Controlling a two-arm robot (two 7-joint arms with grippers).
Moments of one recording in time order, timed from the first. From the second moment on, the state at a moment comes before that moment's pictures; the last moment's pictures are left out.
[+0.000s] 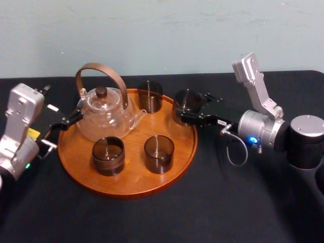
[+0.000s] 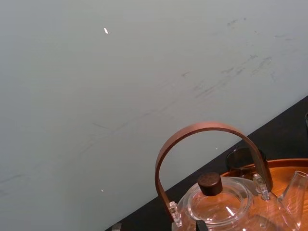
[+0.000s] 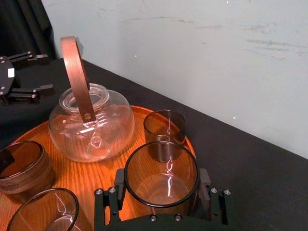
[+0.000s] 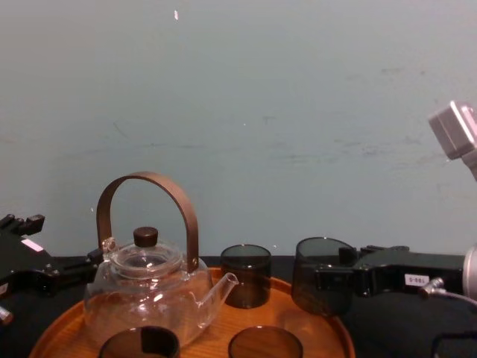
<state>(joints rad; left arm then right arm) -0.20 0.60 0.45 -1.41 -0.25 -0.12 0.03 0.46 0.36 -0.48 -1.17 0.41 0.14 0.53</state>
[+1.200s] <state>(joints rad) -0.20 0.60 0.45 -1.41 -0.25 -0.12 0.03 0.51 0.31 -0.51 -1.06 0.40 0.10 0.56</state>
